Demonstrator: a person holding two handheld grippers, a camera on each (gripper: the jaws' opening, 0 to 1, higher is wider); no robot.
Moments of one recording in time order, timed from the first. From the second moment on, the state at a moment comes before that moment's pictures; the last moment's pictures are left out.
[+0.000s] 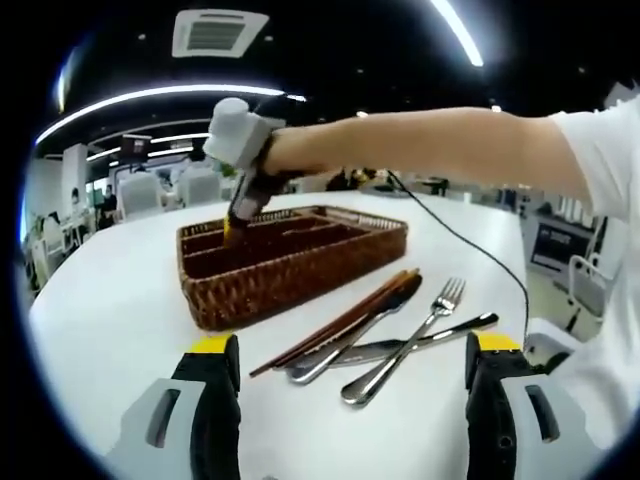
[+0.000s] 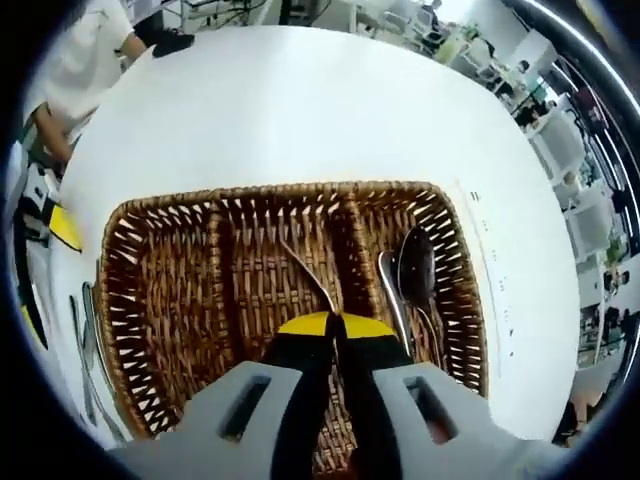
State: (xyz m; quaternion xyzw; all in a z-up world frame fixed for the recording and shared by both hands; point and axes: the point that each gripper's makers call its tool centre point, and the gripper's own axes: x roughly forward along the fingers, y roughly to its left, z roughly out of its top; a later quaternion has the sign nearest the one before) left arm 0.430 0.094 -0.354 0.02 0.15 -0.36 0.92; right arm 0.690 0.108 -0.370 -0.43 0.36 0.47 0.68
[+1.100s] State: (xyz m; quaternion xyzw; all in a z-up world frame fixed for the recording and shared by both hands) left arm 0.429 0.095 -0.352 0.02 0.15 -0.36 0.92; right arm 0.657 0.077 -0.393 -0.39 0.42 0.50 0.65
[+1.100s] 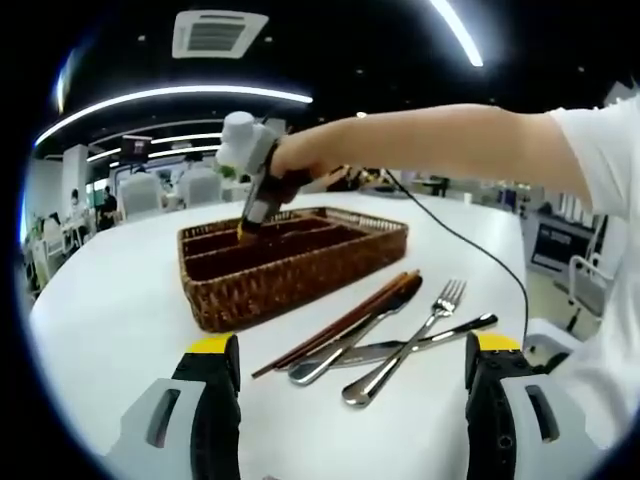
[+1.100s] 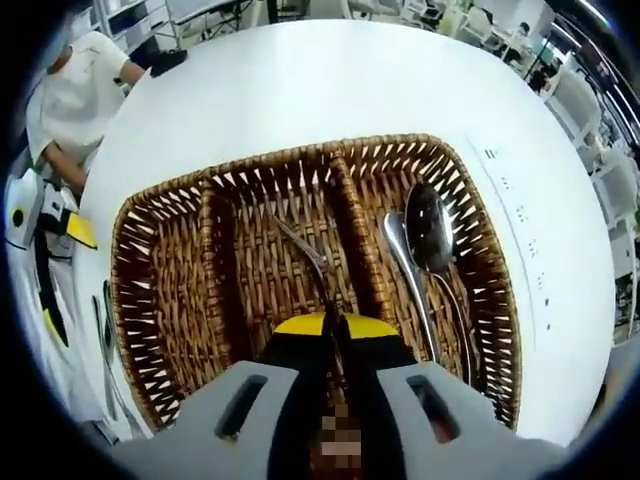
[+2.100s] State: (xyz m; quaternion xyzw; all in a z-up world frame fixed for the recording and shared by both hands) left arm 0.425 0.095 -0.354 0.02 0.15 -0.36 0.92; right arm 0.655 0.072 -0.389 -0.29 0.50 0.48 0.66
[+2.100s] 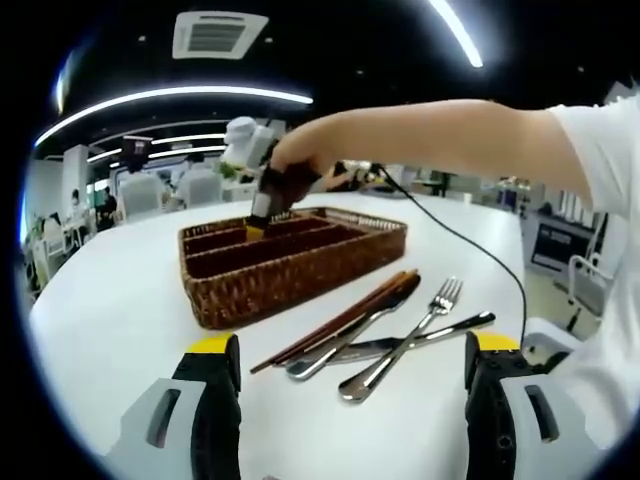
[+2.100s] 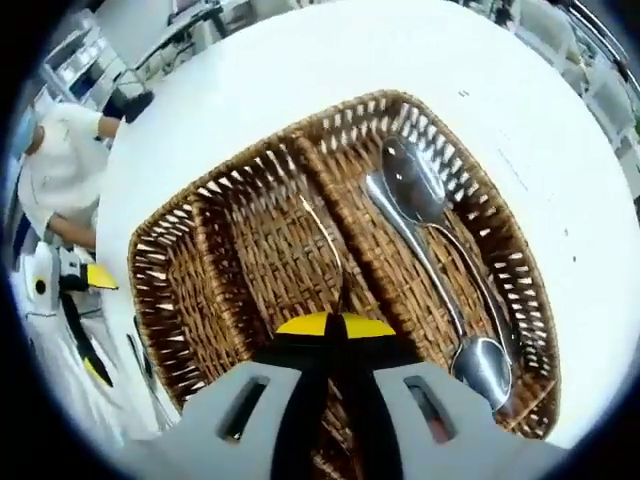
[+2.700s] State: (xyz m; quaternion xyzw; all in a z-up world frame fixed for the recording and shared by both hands) left arm 0.425 0.091 -0.354 0.02 0.15 -0.36 0.92; right arm 0.662 0.065 -0.387 -0.34 0.46 0.48 0.66
